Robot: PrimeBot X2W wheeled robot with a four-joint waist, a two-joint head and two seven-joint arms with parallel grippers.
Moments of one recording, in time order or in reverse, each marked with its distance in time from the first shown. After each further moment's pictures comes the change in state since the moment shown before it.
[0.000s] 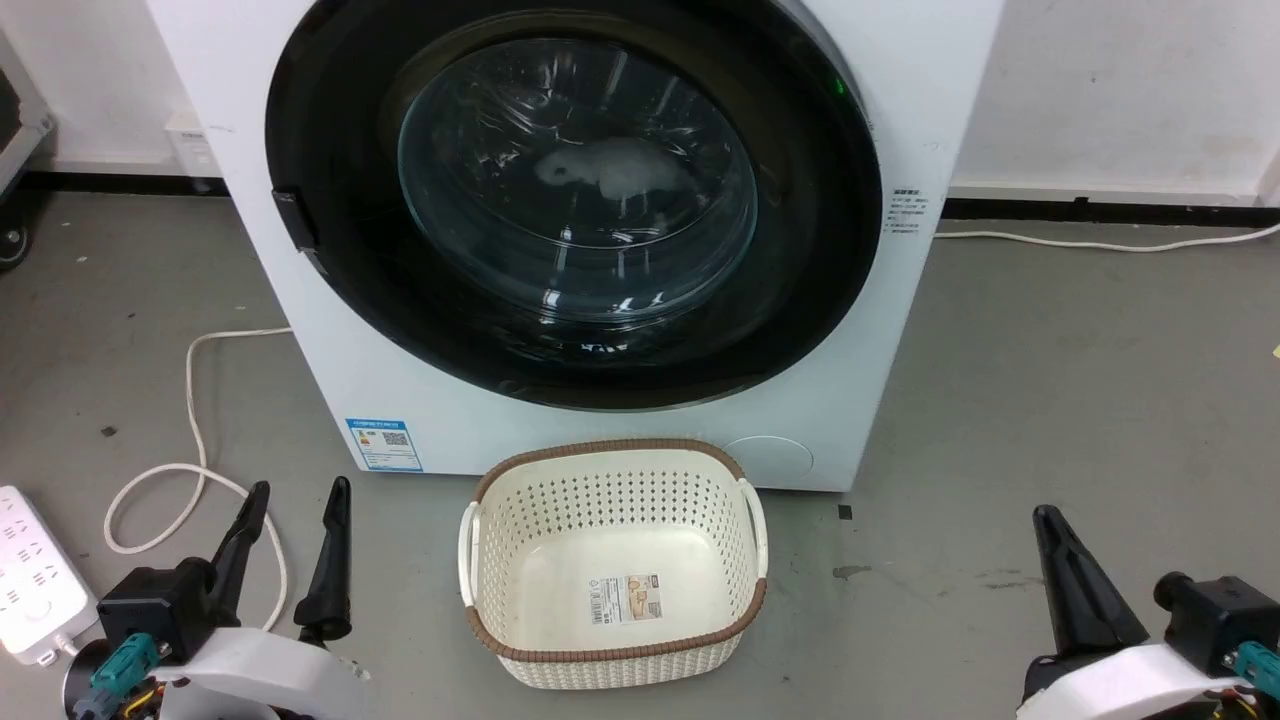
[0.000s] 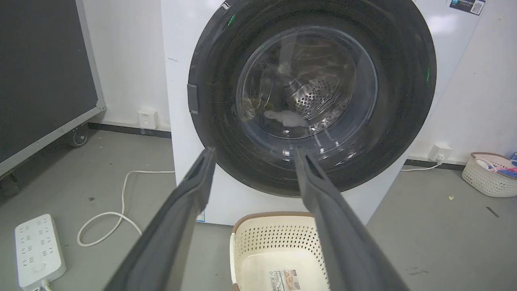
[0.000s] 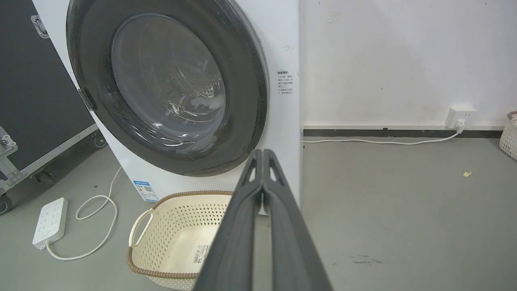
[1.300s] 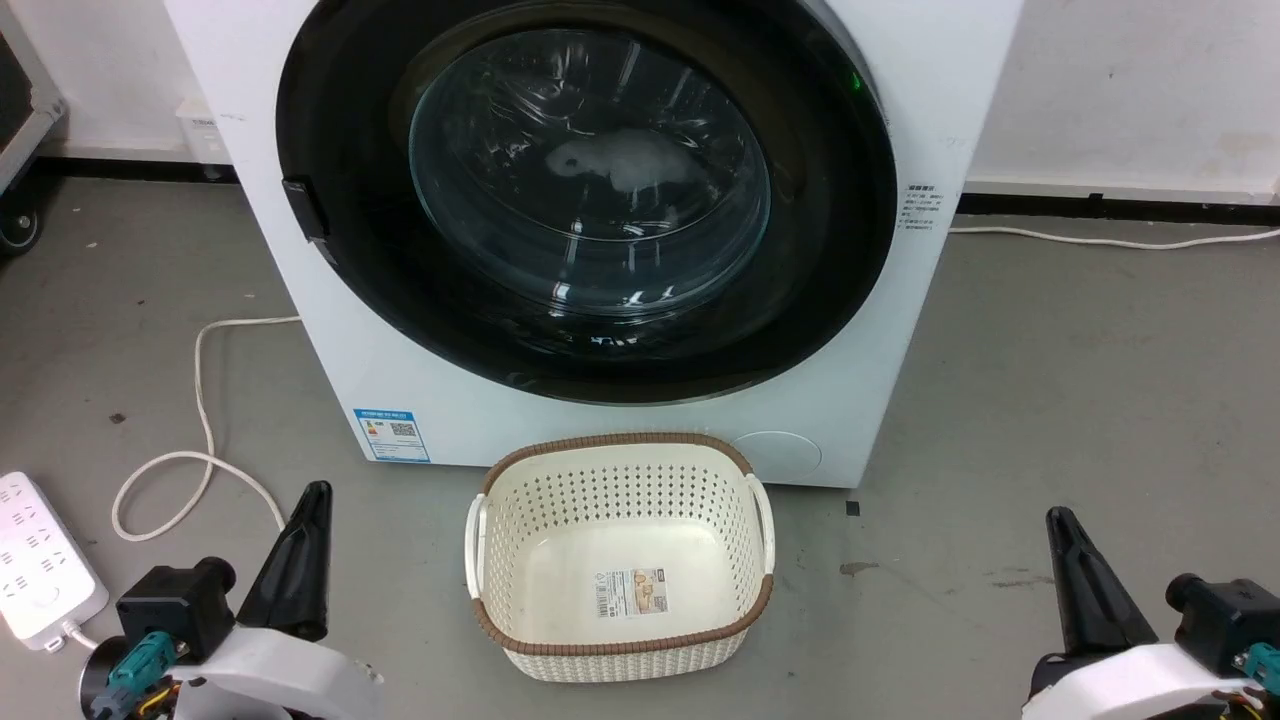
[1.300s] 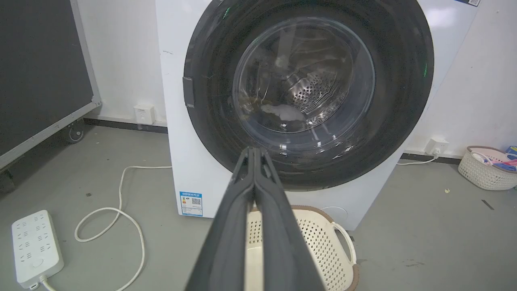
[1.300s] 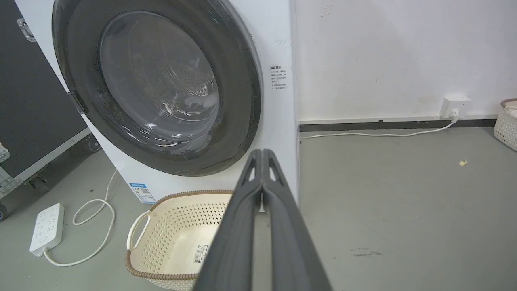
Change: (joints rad) left arm 0.000 -0.015 -0.006 -0.002 0.016 -0.016 0.017; right arm 0.004 0.000 -0.007 0.000 0.029 0.000 0.004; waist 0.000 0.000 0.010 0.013
